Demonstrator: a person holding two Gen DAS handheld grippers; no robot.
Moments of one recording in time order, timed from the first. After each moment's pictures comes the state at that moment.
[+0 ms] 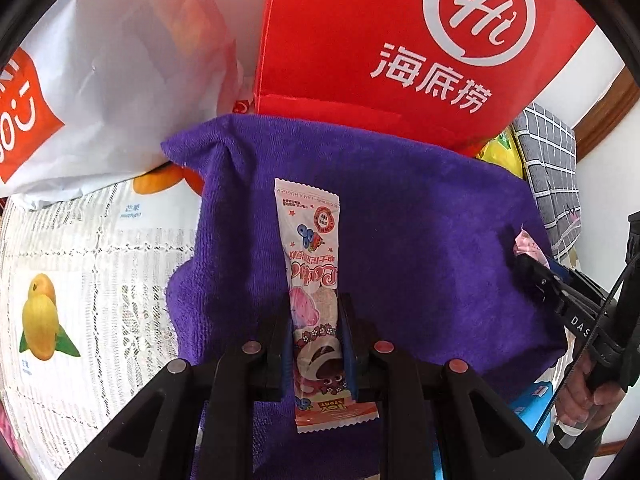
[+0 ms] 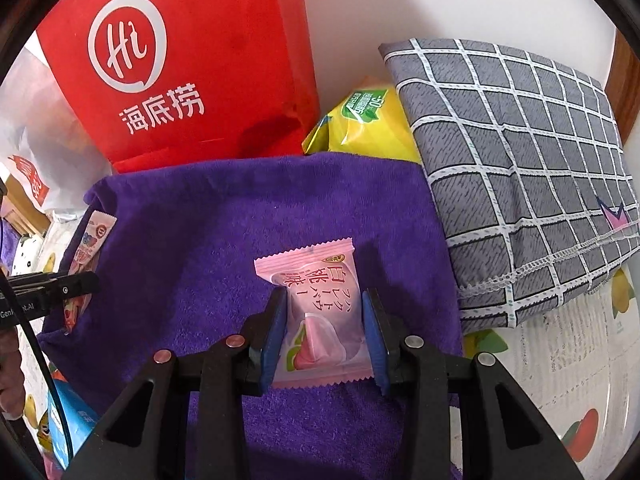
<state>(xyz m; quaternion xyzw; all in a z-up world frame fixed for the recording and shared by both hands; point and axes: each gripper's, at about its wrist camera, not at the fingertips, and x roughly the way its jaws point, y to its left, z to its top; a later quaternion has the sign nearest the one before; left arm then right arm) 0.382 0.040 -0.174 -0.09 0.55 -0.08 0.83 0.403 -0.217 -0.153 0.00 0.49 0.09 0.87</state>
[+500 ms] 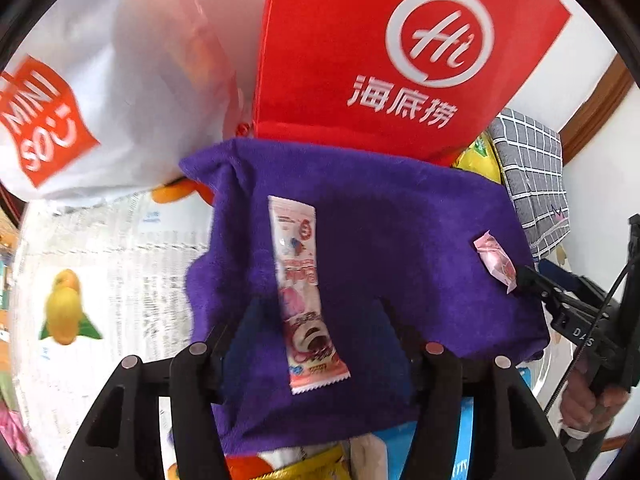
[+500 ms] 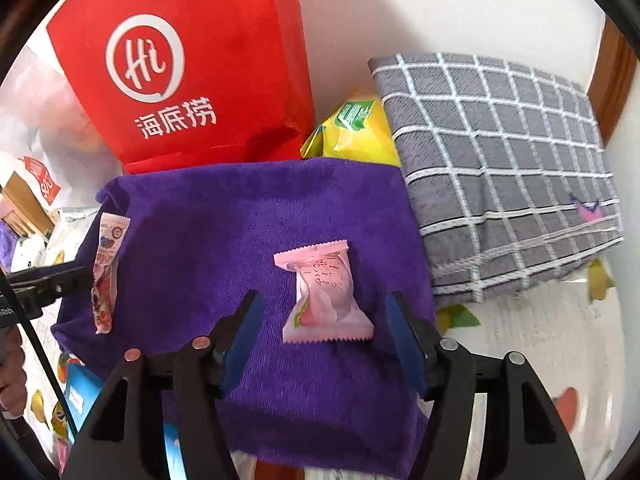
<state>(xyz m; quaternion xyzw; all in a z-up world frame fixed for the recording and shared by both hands) 0.353 0.039 -0.137 -0.08 0.52 -0.08 0.85 0.376 -0.225 -0.122 -0.01 0.49 0.07 0.87</state>
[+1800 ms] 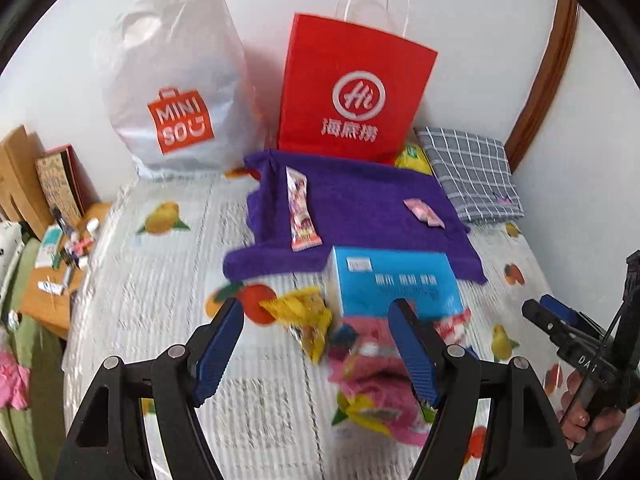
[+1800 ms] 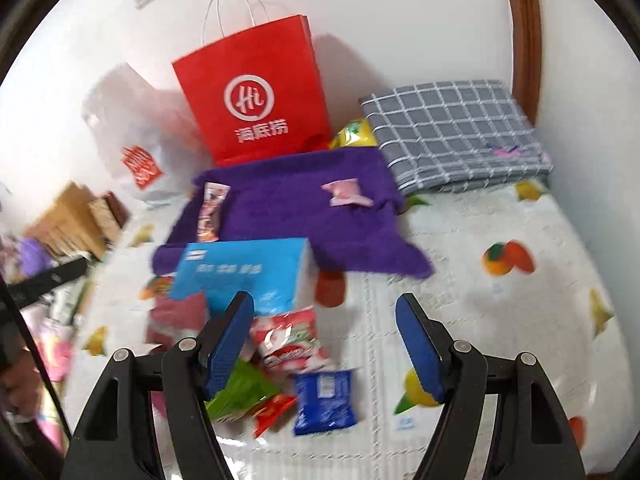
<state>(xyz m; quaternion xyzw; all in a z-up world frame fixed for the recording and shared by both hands) 0.139 0.053 -0.059 -0.08 0.43 -0.05 0.90 0.143 -0.252 -0.062 0.07 0.41 0.09 0.91</state>
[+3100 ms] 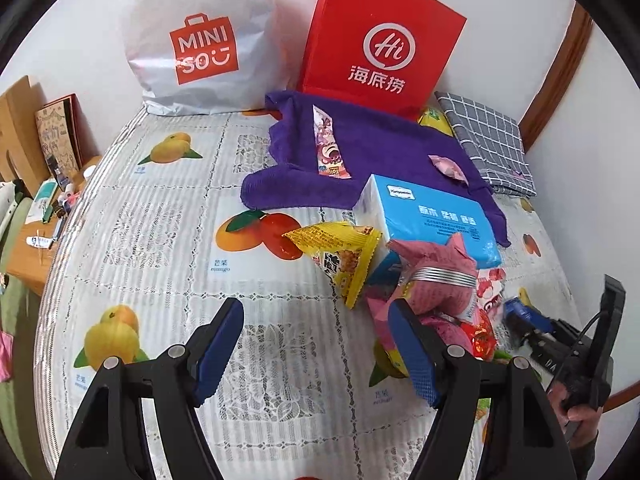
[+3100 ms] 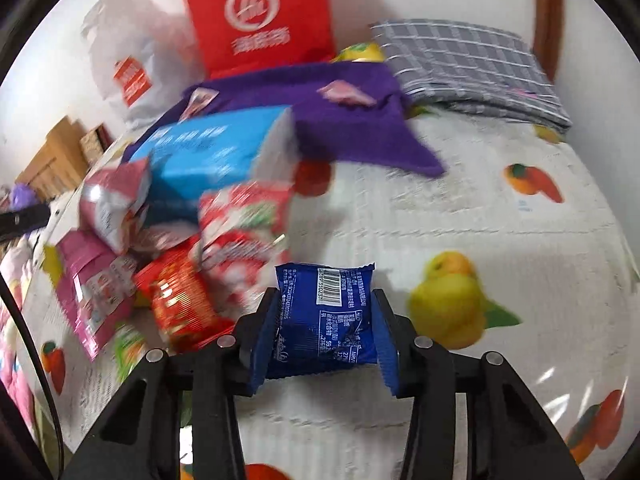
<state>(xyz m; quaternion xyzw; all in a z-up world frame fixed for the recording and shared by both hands) 0.121 0.077 -0.126 -0.10 0.46 -0.05 0.88 0.127 -0.259 -0.162 0.01 0.46 0.09 0.89</state>
